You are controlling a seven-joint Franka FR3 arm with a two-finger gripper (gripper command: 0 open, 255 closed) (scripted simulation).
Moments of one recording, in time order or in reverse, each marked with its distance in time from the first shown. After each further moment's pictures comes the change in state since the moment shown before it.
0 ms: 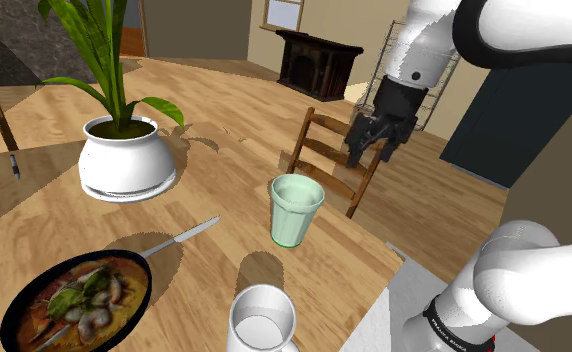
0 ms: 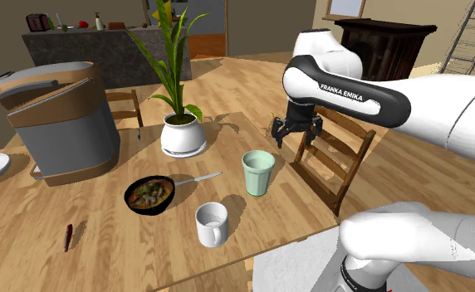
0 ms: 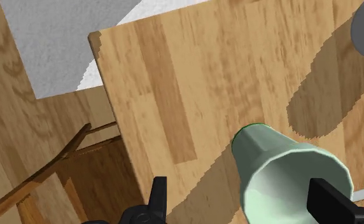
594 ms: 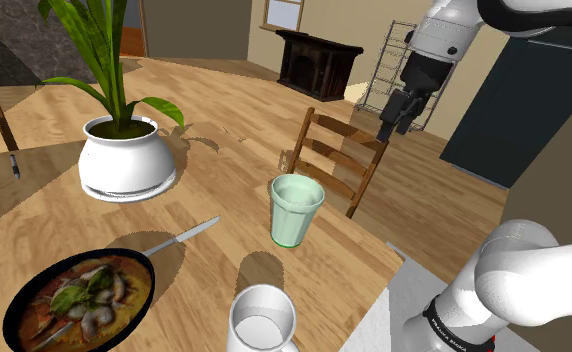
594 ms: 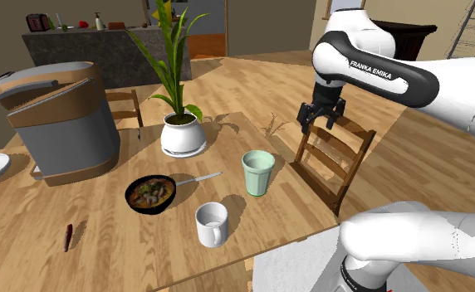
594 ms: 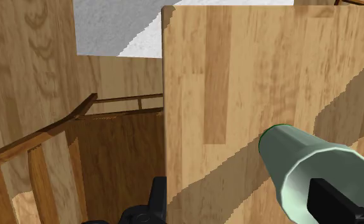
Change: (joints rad) arm 0.028 0.009 -0.205 0.081 -0.136 -0.074 -0.356
